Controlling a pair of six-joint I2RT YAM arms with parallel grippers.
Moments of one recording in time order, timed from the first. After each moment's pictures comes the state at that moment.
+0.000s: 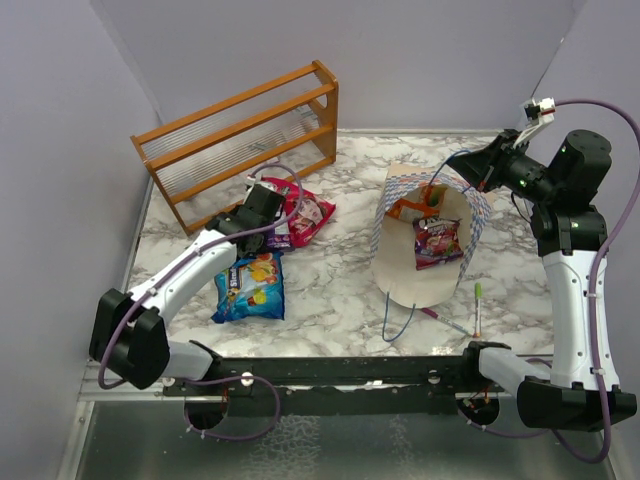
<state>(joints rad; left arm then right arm) -0.51 1.36 1.02 -0.71 -0.47 -0.28 -0.09 1.08 1.37 -0.42 -0.78 0.28</state>
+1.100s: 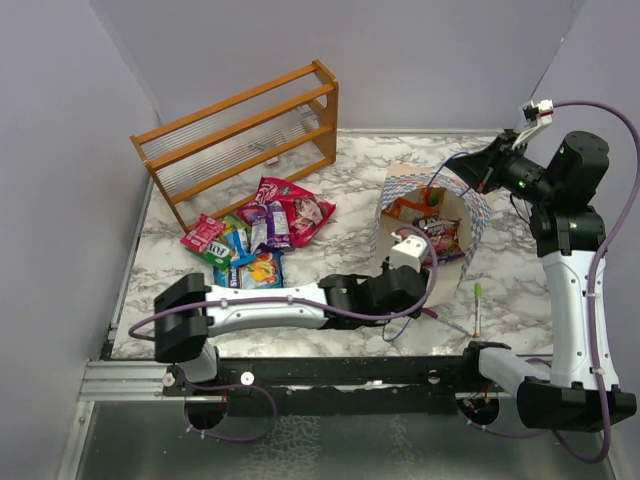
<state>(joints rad) -1.36 1.59 1.24 -0.22 -0.38 -0.73 -0.09 1.07 1.35 -0.42 -0.79 0.29</state>
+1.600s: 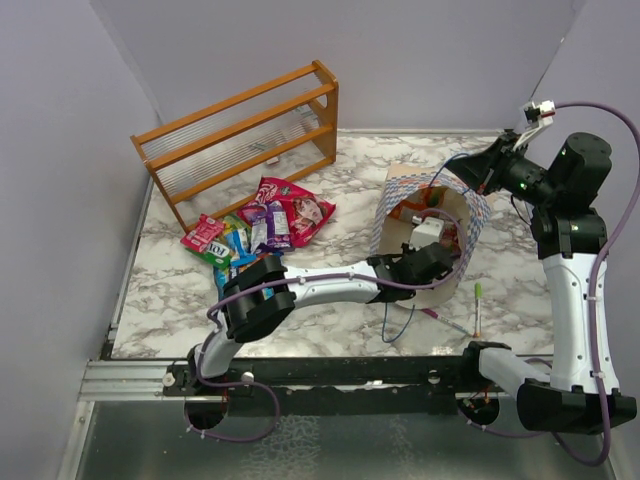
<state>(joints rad) -1.25 2.05 1.59 -0.22 -0.45 -0.71 -0.09 1.06 1.35 -0.42 -0.81 0.31</state>
